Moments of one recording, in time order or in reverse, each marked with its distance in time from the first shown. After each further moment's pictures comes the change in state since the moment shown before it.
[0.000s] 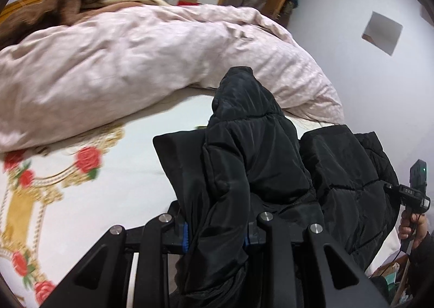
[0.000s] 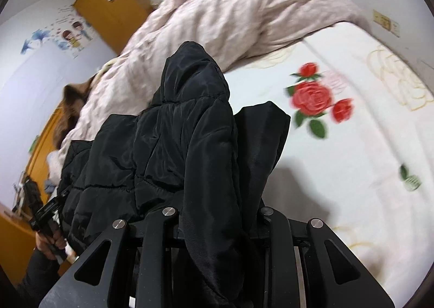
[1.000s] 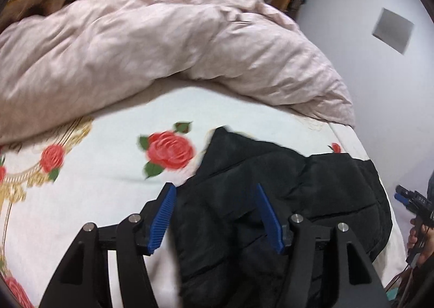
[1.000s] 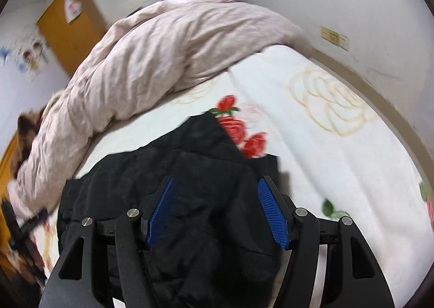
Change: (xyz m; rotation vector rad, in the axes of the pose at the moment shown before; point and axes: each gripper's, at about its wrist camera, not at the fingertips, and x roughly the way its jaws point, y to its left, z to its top) left arm 0.080 -0.052 0.006 -0.015 0.005 0.047; right arm -0.017 -0.073 0.030 0.024 -0.126 -0.250
